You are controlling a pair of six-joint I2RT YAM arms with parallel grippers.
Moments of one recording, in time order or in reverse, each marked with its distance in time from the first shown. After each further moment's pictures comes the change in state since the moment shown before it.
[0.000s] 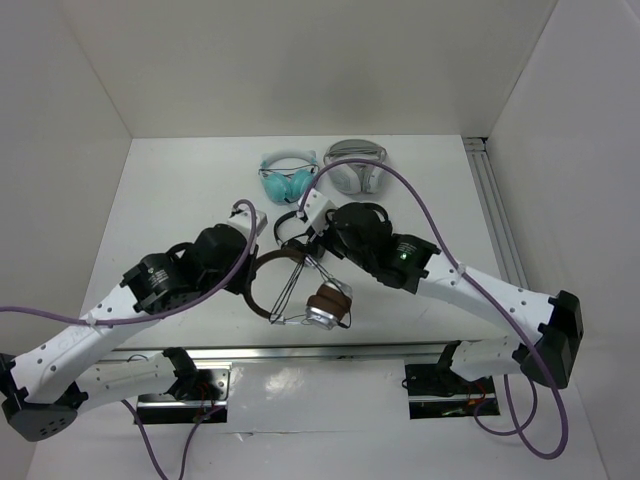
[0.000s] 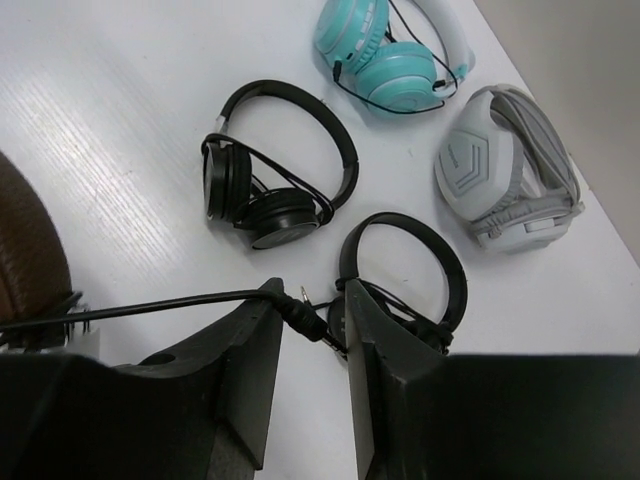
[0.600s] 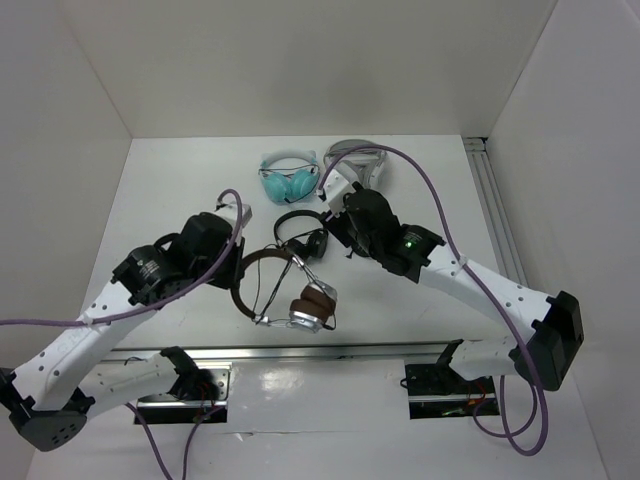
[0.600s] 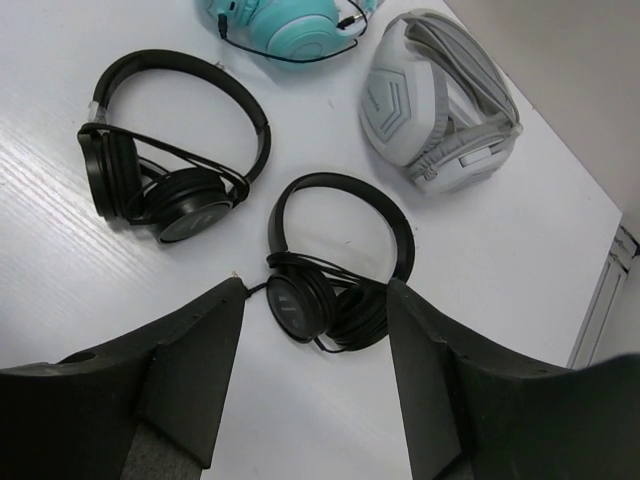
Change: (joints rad) left arm 0.144 0.004 0.025 -0.074 0.110 0.005; right arm -0.129 0.016 -0.024 0.027 0.073 0.039
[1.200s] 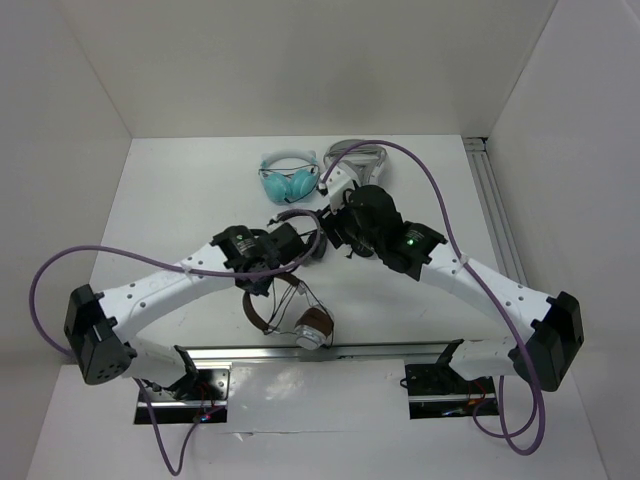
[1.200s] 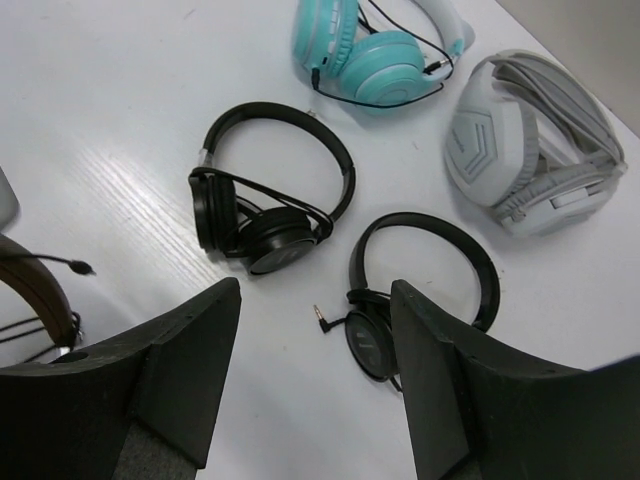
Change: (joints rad) left arm -0.165 0.406 0.093 -0.179 -0.257 -0.088; right arm -0.028 -0.002 0.001 0.050 -0.190 0.108
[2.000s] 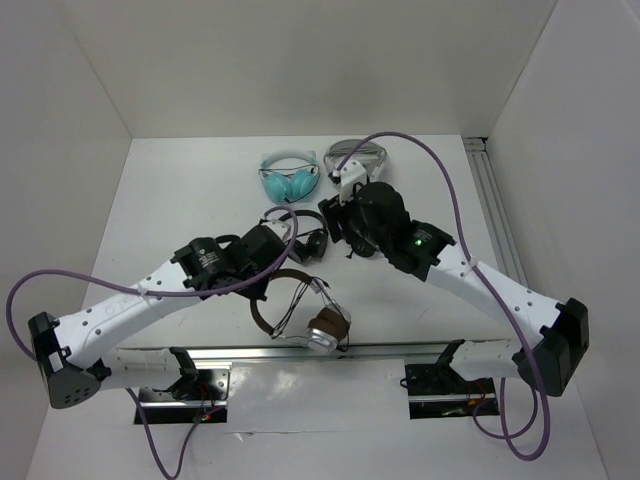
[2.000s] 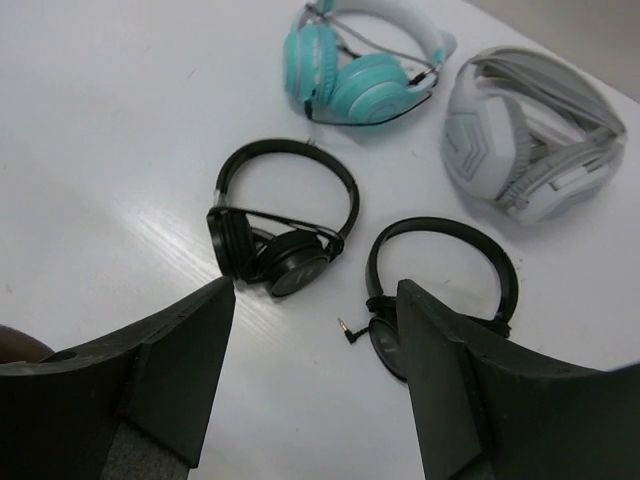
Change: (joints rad) left arm -0.047 -0.171 -0.035 0.095 0.125 -0.021; right arm -0.009 -0.030 0.005 0.023 0.004 0.136
